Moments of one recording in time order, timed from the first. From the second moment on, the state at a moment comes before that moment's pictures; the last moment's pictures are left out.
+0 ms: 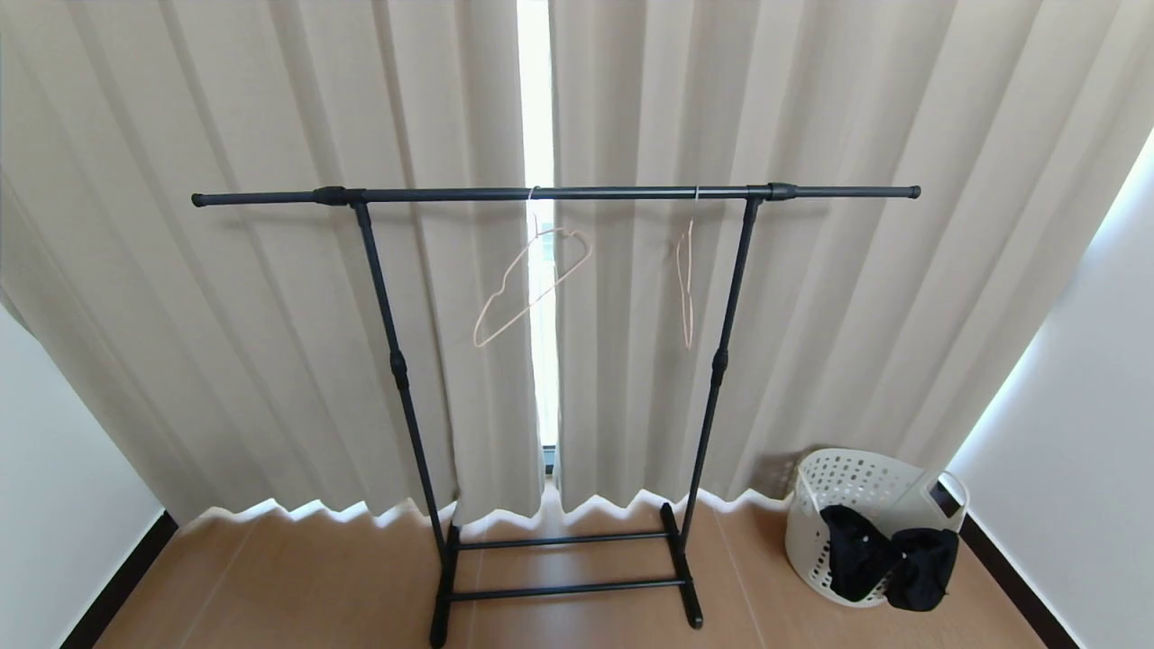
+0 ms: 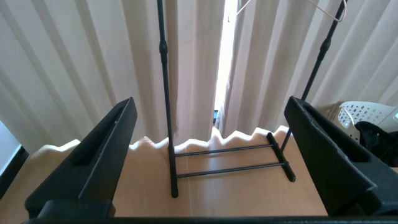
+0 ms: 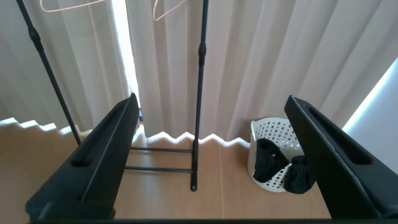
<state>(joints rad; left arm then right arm) 0.00 0.00 0.00 0.01 -0.06 0.01 0.00 0.00 -0.01 0.03 0.06 0.00</state>
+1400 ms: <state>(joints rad) 0.00 0.00 0.00 0.01 -0.06 0.01 0.00 0.00 -0.01 0.03 0.05 -0.01</state>
